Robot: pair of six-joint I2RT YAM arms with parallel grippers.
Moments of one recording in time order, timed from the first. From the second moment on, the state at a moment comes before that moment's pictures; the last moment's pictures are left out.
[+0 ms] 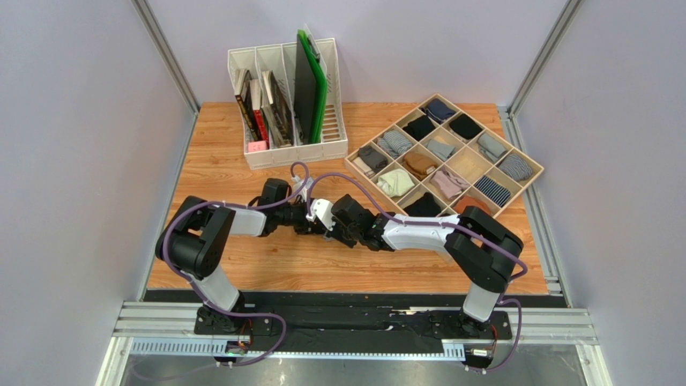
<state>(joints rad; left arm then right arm) -0.37 1.68 0.59 0.31 0.80 -0.51 0.98 1.76 0.96 -0.03 0.03 -0.25</state>
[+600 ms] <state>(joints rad) -0.37 1.35 0.50 0.16 0.58 -0.48 0.98 1.76 1.02 -0.14 -0.04 -0.15</state>
